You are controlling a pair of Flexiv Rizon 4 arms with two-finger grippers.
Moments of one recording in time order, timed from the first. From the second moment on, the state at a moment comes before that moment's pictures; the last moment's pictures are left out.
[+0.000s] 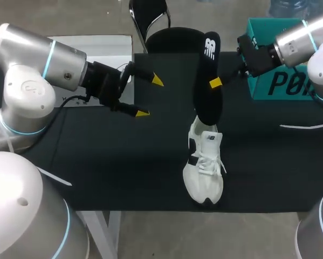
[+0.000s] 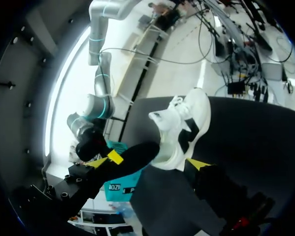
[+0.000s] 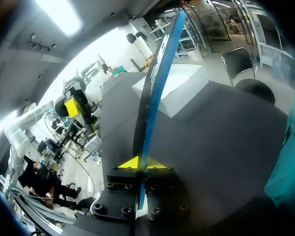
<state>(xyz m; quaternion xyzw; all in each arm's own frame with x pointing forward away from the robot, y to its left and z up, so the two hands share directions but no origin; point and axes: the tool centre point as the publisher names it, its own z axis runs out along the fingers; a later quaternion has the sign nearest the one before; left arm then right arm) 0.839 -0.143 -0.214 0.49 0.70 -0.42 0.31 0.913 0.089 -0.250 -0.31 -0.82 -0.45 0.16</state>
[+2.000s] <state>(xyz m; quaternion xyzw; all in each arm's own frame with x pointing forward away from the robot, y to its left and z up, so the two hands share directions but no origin) 0.839 -0.142 -0.214 0.49 0.70 -0.42 0.31 0.811 0.101 -0.338 -0.36 -0.81 -0.39 0.24</state>
